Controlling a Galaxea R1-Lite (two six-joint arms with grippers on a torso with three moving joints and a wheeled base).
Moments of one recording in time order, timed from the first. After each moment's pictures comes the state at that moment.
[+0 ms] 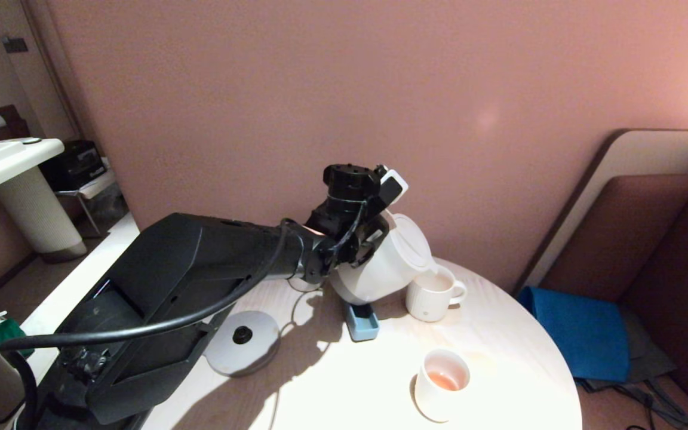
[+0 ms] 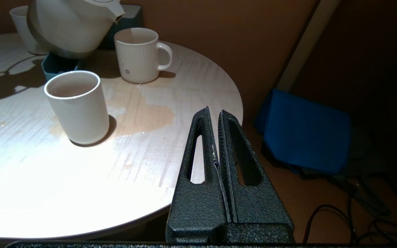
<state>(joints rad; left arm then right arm) -0.67 2.42 -1.96 -0.36 0.39 0.66 0.00 0.00 0.00 0.01 0.03 -0.03</state>
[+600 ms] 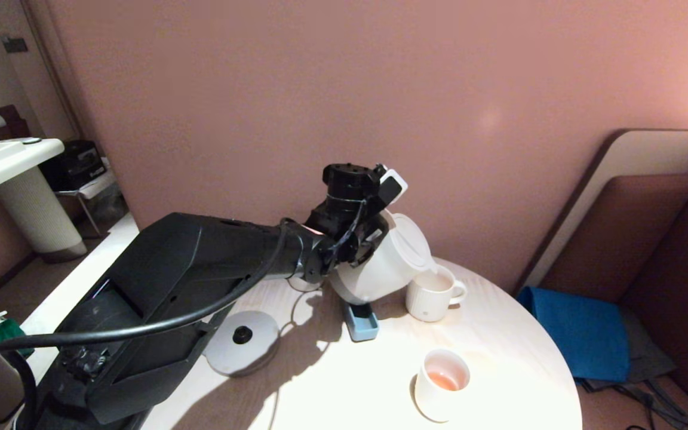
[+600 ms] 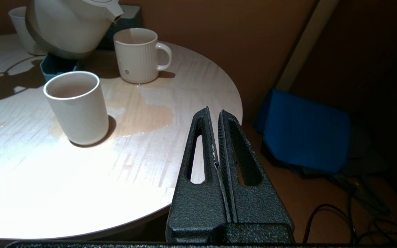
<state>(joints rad) -0.67 2.42 -1.96 -0.36 0.39 0.66 0.00 0.00 0.00 0.01 0.03 -0.03</state>
